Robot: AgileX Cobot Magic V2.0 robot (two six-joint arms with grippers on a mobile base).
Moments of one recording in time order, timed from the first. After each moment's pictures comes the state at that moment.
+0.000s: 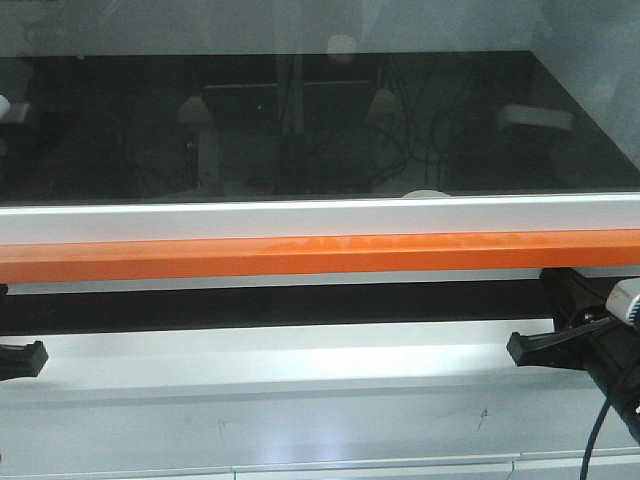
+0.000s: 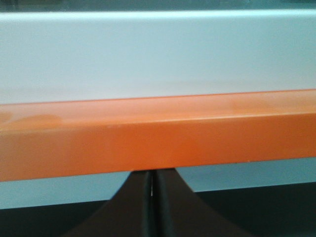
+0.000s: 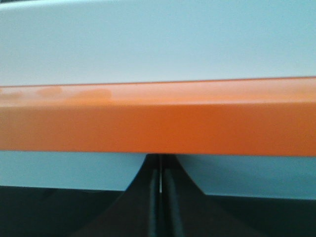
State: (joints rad) left arm -0.05 0.96 -0.16 0.01 -0.57 -0.07; right arm 0.18 1.24 -0.17 0.02 -0.94 0.06
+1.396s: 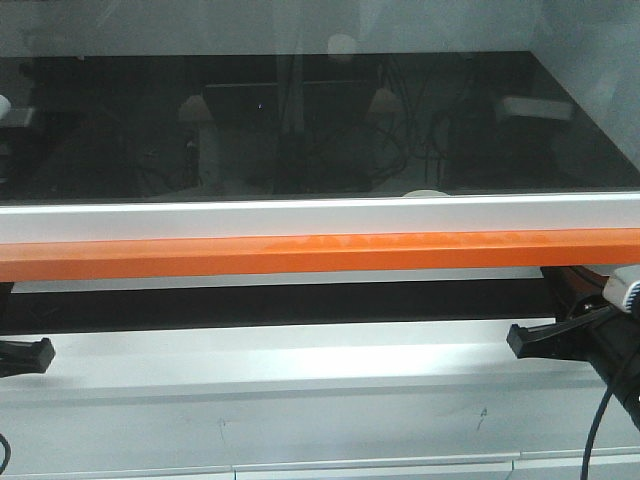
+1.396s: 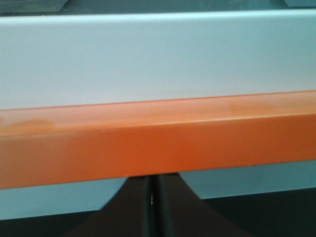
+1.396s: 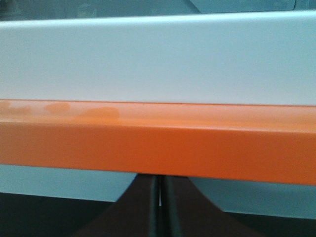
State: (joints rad) left arm -0.05 1.06 -0.14 0.03 -0.72 -0.06; right arm 0.18 1.19 -0.21 0.02 -0.83 0.03
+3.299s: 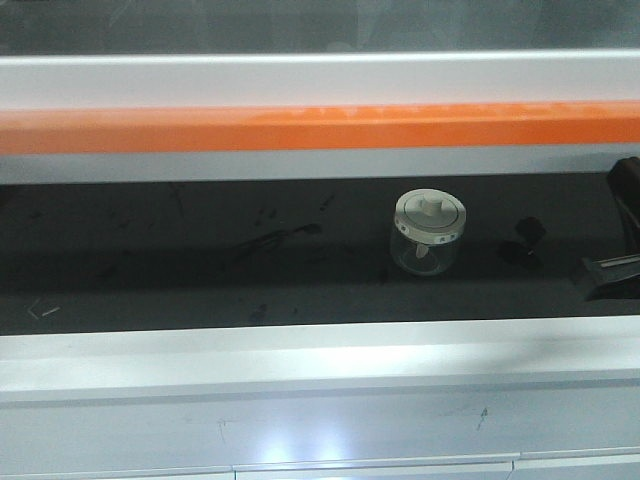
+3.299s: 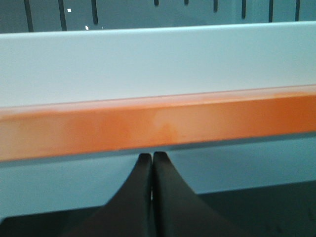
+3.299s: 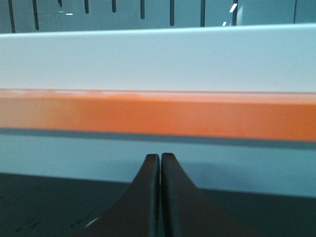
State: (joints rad) left arm -0.05 0.75 -0.36 0.06 -0.44 -0.07; right arm 0.18 0.81 -0.40 -0.01 -0.49 0.02
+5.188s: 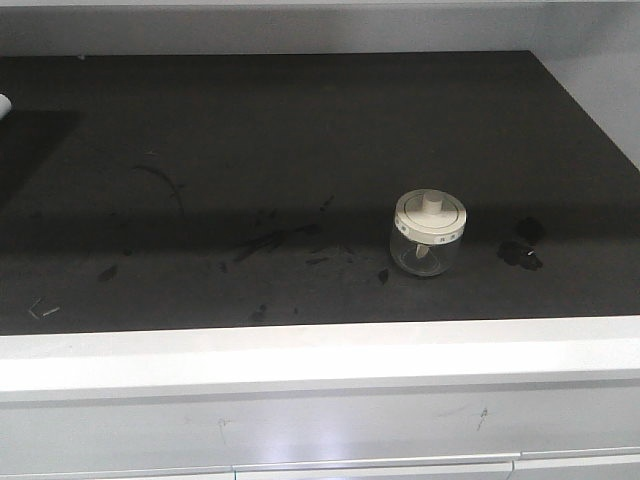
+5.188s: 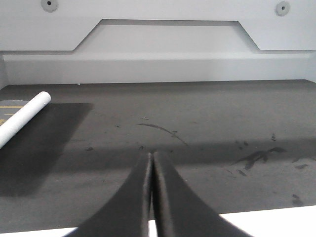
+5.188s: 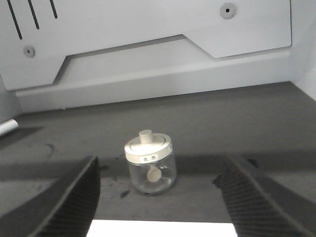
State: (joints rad) left arm -0.08 0.07 -0.22 0.03 0.25 -0.11; right arm 0.18 0.07 -0.24 0.20 0.20 -0.04
